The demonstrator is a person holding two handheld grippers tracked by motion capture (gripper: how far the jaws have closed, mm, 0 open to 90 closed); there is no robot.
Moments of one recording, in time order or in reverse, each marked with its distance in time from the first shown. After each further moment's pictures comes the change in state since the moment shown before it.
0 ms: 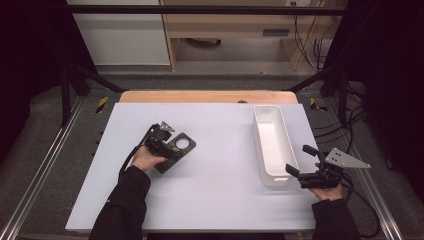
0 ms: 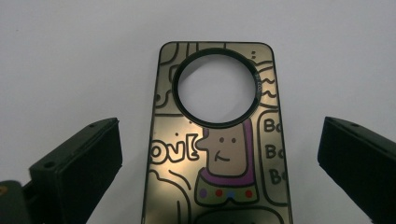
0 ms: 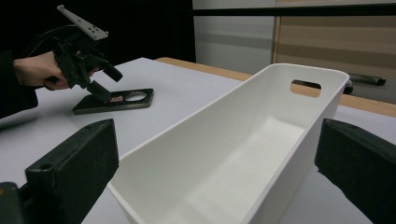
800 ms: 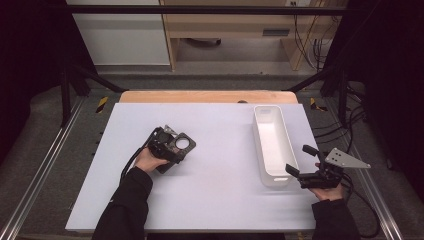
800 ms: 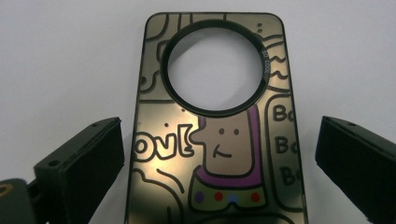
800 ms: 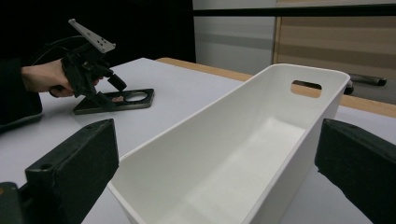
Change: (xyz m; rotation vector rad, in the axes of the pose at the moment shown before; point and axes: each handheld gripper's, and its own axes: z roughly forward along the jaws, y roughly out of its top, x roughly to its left) left arm 0.000 -0.006 0.018 0.058 -0.006 0.007; right arm 0.000 0.000 0.000 -0.001 0.004 0.000
